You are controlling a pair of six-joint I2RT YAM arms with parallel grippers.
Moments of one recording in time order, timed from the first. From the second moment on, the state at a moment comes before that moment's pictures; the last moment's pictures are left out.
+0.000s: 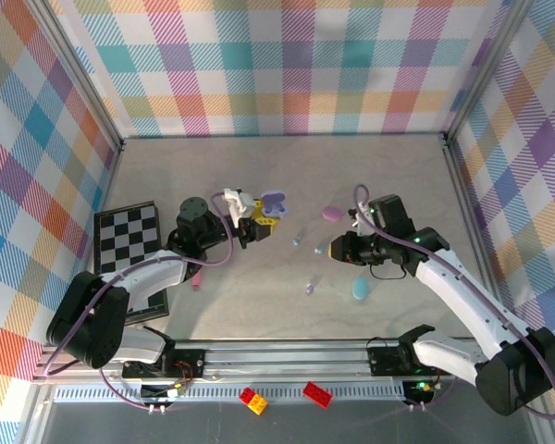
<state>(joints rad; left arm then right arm) -0.47 1.37 0.63 0.66 0.75 0.04 0.44 1.06 0.88 -0.73 -0.53 0.53</state>
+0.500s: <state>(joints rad) -0.62 1.43 0.74 0.53 0.78 0.14 0.42 1.07 1.05 -0.72 -0.73 0.46</state>
